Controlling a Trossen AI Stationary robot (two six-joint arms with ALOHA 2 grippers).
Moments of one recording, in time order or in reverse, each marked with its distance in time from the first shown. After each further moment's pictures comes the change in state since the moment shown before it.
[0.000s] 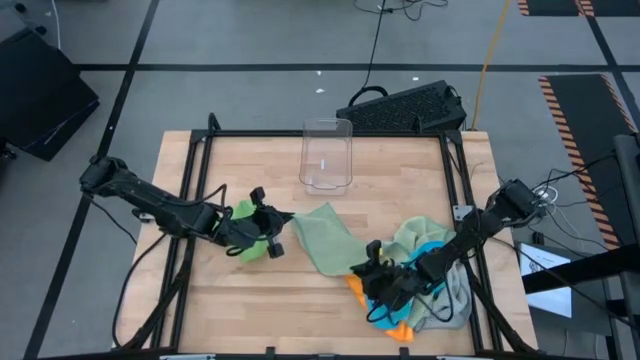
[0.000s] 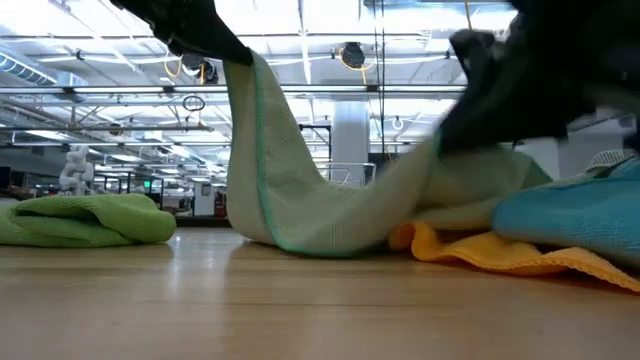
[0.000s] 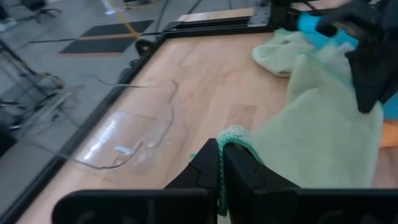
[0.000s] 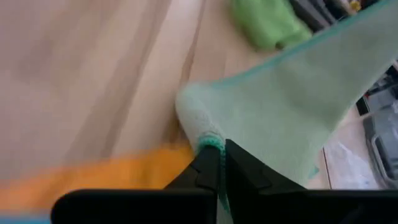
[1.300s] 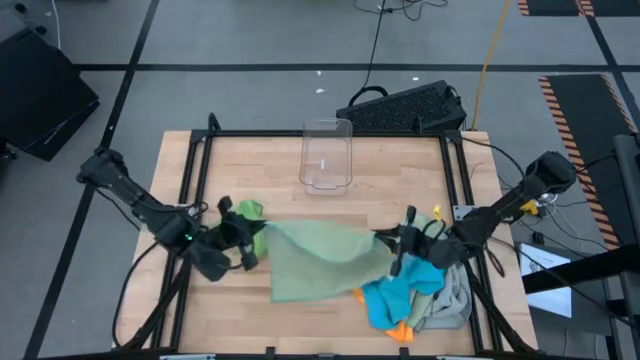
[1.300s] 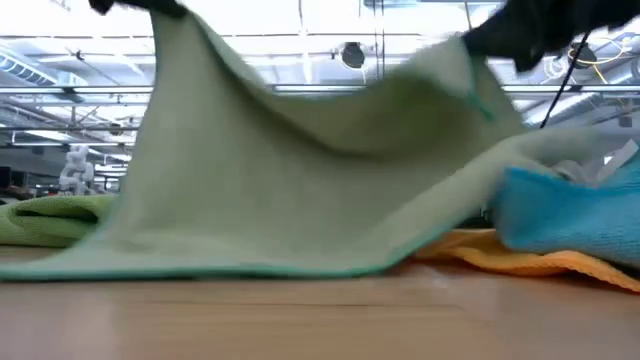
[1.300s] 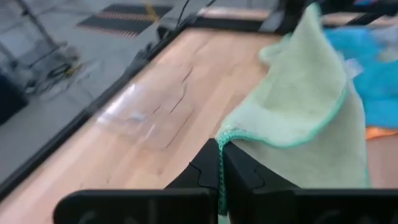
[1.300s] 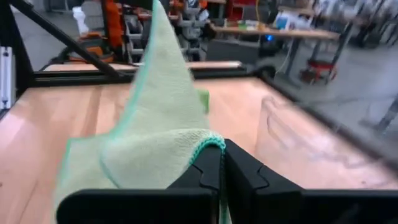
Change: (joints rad) left arm -0.252 -0.082 0.140 -0.562 -0.269 -0.531; right arm -0.056 -0.519 -0.359 0.282 0.152 0.266
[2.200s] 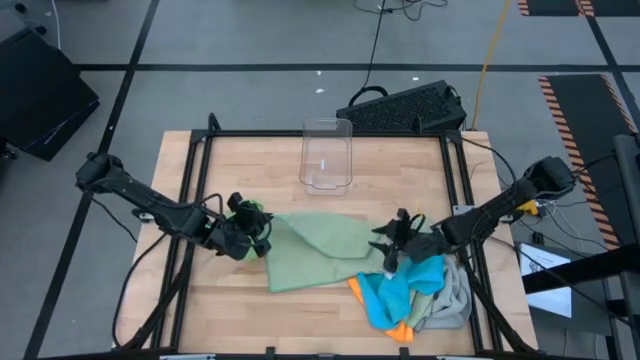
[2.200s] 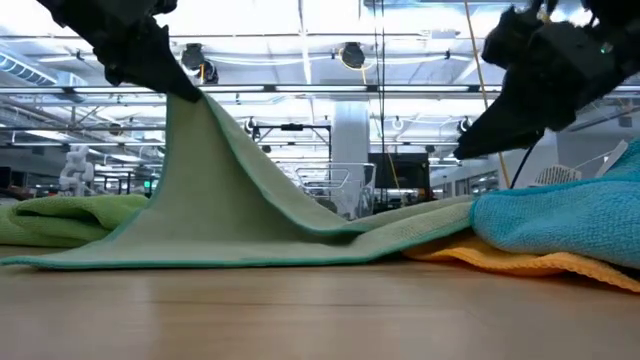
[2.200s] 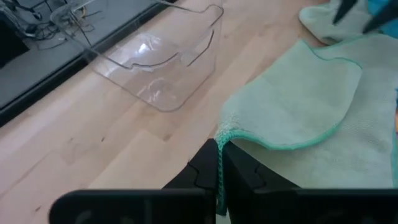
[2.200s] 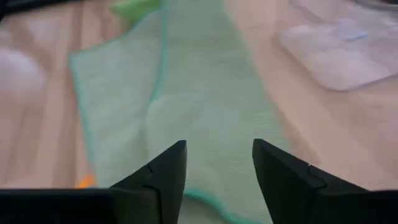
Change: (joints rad) left arm 0.183 -0.001 -0.199 0.207 0.154 -0.004; right arm -0.119 0.102 0.028 -0.311 -0.311 0.344
